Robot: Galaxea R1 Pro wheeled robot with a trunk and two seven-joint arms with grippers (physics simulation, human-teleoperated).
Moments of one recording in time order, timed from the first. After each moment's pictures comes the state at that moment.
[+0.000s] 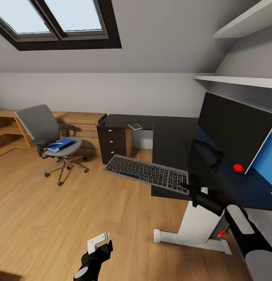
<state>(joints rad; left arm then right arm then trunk) -0.27 0.23 -0.90 -1.26 1.06 -0.07 0.84 -0.58 -0.24 -0.15 -0.88 -1.24 0.93 0.34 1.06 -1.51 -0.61</state>
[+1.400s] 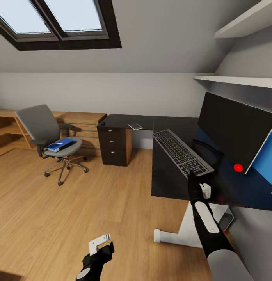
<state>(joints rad) -0.27 0.21 -0.90 -1.24 1.06 -0.07 0.84 -0.57 0.05 -0.12 -0.99 -1.31 -0.18 0.08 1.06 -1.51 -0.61</state>
